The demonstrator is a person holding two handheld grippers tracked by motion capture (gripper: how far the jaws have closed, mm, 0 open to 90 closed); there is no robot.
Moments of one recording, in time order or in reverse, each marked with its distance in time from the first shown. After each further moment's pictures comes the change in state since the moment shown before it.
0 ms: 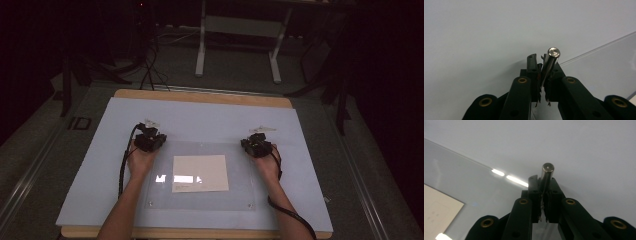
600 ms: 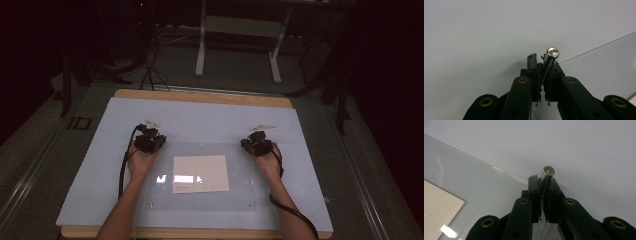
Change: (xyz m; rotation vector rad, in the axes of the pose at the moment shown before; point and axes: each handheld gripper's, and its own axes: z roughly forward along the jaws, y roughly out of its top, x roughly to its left) left arm -0.004 -0.001 -0.003 0.019 0.023 -0.007; right arm -0.004 0.006 0.000 0.040 0.036 -0.014
